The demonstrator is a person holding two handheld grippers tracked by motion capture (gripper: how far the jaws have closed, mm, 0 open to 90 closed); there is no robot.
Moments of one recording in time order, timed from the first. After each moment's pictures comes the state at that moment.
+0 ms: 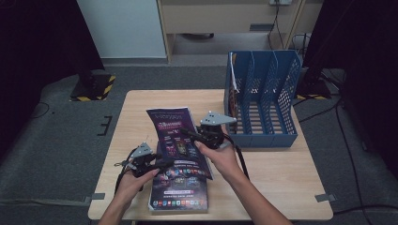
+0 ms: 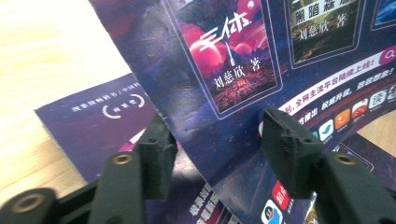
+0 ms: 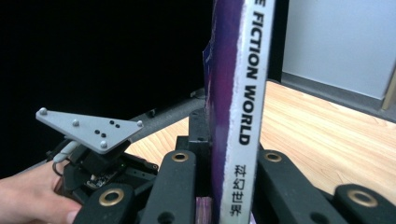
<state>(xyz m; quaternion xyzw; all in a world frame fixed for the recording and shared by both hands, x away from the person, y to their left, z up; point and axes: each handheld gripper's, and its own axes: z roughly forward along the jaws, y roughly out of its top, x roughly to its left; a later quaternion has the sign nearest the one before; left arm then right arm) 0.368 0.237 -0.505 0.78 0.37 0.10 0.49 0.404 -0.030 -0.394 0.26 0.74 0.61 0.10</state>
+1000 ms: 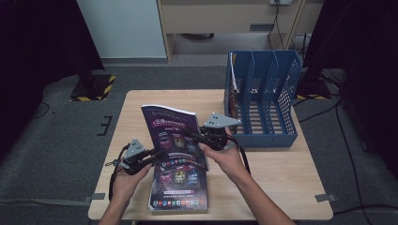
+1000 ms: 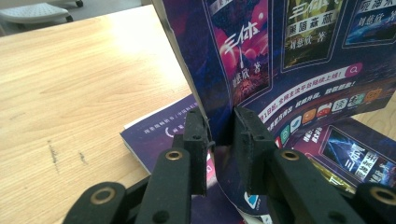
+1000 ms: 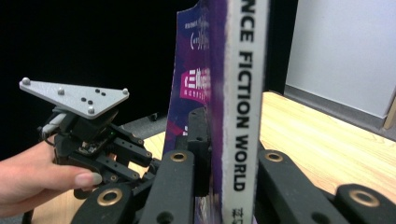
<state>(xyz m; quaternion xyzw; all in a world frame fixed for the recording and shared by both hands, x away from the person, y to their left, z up) 0.361 0.249 -0.480 0.78 0.37 0.19 0.47 0.400 -0.040 -0.393 0.23 0.74 0.62 0.11</state>
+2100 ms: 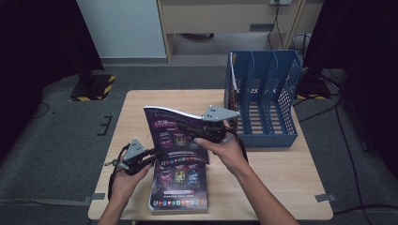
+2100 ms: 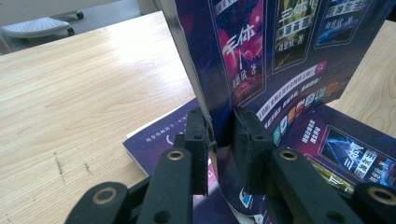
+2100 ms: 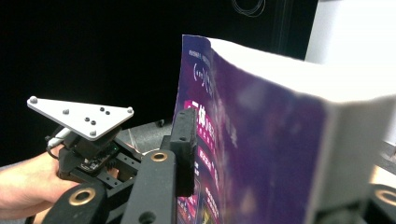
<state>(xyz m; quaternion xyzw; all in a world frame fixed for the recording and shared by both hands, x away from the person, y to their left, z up) 0.359 0.249 -0.476 0.78 0.35 0.21 0.47 0.412 -0.035 -0.372 0.19 0.74 0.63 0.11</state>
